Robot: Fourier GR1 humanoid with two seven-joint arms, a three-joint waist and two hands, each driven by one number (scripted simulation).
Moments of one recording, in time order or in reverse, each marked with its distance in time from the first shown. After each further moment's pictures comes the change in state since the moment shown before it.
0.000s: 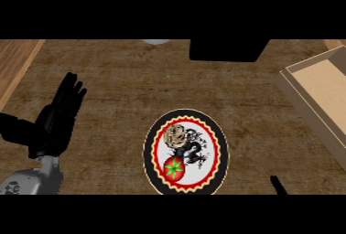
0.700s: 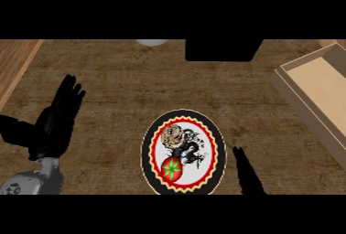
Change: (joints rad) left arm 0.015 -0.021 0.019 0.005 -0.018 -0.005 -0.002; right arm -0.388 0.217 0.127 0.046 0.185 0.266 0.397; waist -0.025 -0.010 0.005
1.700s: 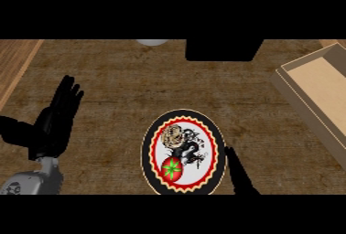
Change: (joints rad) left arm 0.001 -0.012 0.030 0.028 -0.008 -0.029 -0.027; right arm -0.054 -0.036 0.023 0.030 -0.132 -0.079 0.009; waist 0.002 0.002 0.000
